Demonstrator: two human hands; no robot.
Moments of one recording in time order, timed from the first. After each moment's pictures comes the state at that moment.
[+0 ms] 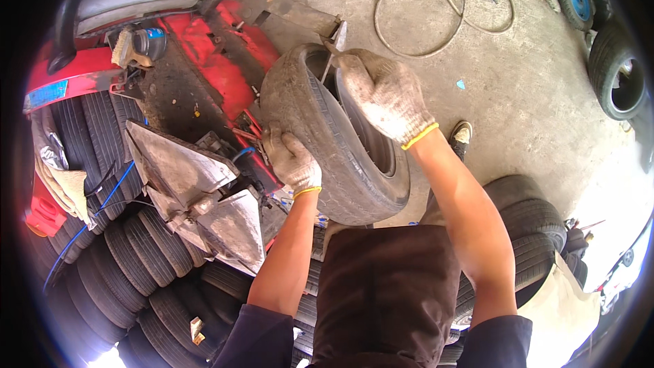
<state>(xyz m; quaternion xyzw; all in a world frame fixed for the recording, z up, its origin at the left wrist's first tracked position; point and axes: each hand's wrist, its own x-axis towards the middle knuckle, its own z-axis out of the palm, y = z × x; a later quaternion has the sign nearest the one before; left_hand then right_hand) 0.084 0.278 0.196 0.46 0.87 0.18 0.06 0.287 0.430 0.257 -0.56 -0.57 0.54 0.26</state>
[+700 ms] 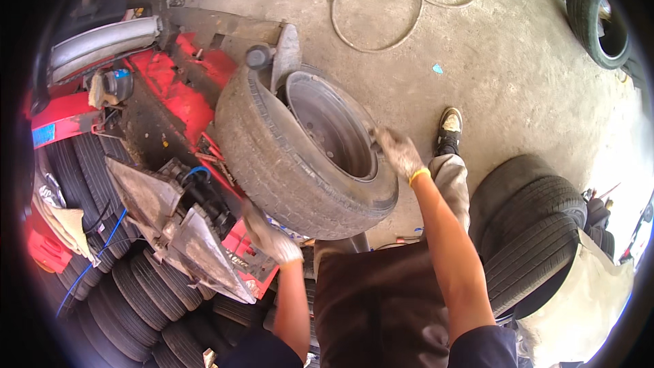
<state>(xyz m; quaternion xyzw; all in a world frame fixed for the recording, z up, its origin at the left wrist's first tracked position) 0.121 0.151 0.215 0.26 0.83 0.44 0.22 0.395 0.220 0.072 -0.61 -0.21 0.75 0.15</state>
